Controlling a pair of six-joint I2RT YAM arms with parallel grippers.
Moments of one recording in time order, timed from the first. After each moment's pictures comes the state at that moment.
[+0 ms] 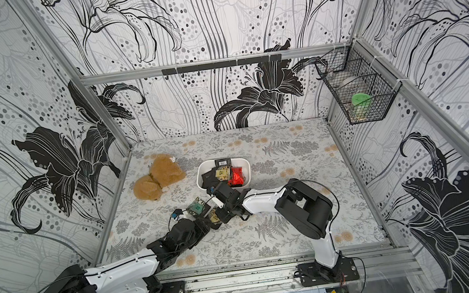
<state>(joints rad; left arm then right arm) -0.78 1.14 0.23 0.17 -0.20 -1.28 0.91 1.93 1.13 -0.17 -0.08 0.15</state>
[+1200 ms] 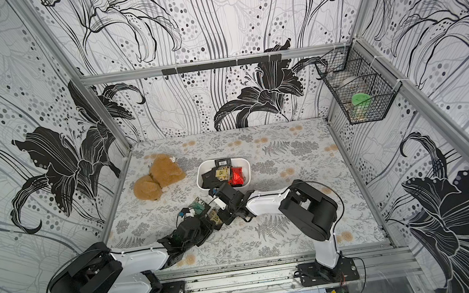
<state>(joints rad) -0.79 1.31 0.24 0.38 -0.13 -1.35 0.91 1.85 1.02 -0.11 -0.10 0.15</state>
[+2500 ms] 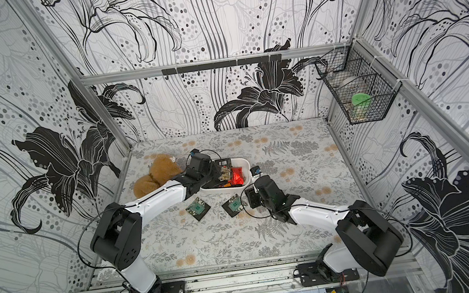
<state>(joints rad) -0.52 1.74 1.18 -0.16 -0.14 -0.89 0.70 1.40 0.64 0.17 0.09 0.35</state>
